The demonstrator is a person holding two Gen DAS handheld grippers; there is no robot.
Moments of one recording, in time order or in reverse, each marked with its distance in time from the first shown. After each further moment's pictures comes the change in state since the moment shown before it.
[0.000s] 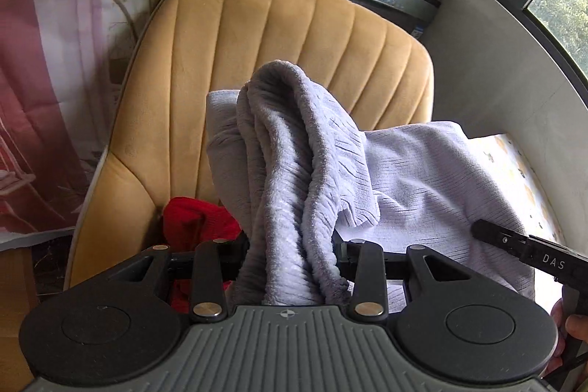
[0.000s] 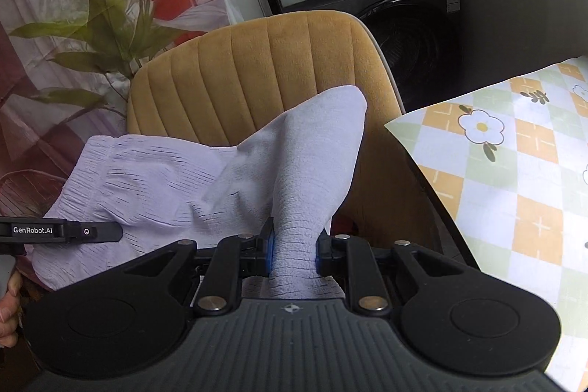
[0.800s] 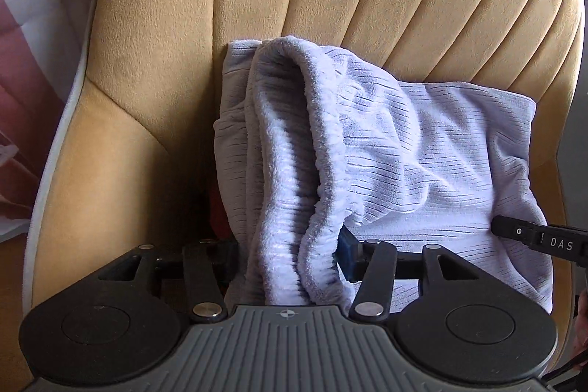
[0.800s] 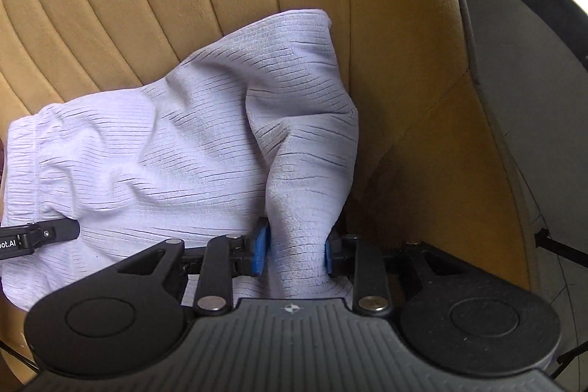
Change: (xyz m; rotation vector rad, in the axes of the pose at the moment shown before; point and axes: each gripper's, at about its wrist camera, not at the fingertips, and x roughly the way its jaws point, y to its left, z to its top) left arm 0.154 0.061 -0.011 0.039 0.198 0.129; right arm 0.183 -0.032 -0.038 0.067 0.286 -0.195
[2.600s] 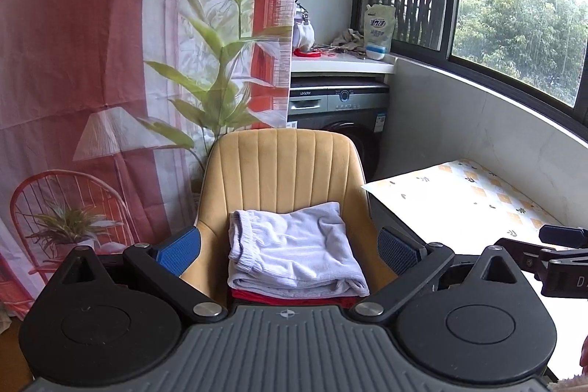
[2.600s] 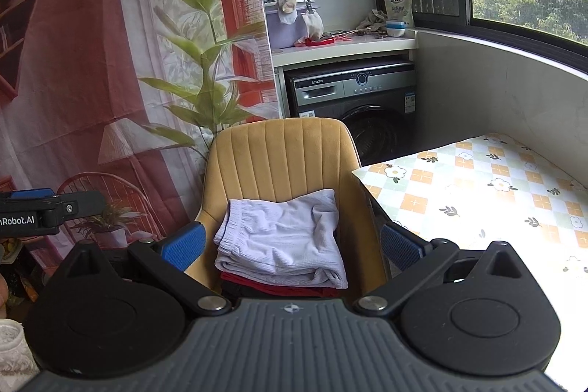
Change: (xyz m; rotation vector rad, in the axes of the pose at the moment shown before) left arm -0.495 -0.184 -0.278 0.163 -0.640 0.110; right arm -0.500 0.027 -0.275 -0.114 -0.615 0.103
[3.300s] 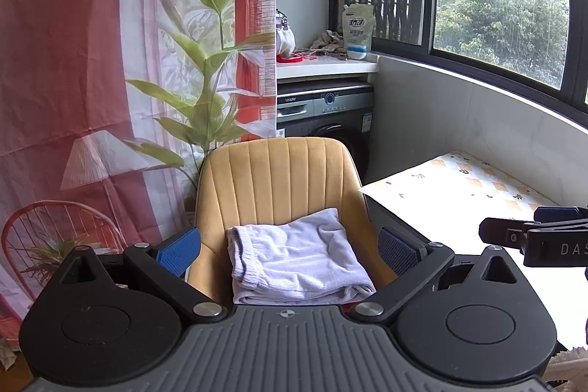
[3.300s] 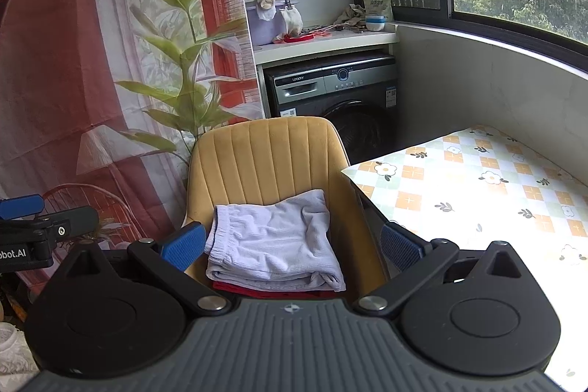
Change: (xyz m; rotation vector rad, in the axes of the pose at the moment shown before) left arm 0.014 0.009 0.003 0.072 -0.019 -0.042; right arm 0.023 0.024 0.008 0.039 0.016 -0.079
